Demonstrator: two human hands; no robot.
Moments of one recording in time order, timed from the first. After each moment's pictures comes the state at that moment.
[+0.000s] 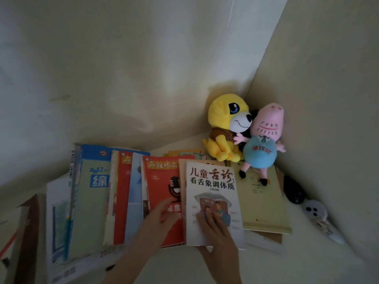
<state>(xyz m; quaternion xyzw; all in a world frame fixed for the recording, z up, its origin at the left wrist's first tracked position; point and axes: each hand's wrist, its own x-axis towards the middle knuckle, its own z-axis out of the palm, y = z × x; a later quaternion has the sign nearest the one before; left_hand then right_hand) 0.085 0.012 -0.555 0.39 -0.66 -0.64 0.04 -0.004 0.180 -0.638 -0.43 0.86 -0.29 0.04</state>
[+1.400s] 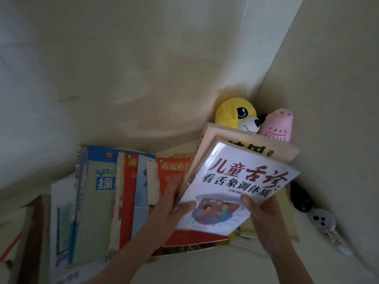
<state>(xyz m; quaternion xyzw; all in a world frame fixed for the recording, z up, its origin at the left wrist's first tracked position) 0.066 -0.005 -0.514 0.16 -0.69 -0.69 0.14 -0.087 0.173 -0.533 -0.19 0.64 -0.71 0.24</state>
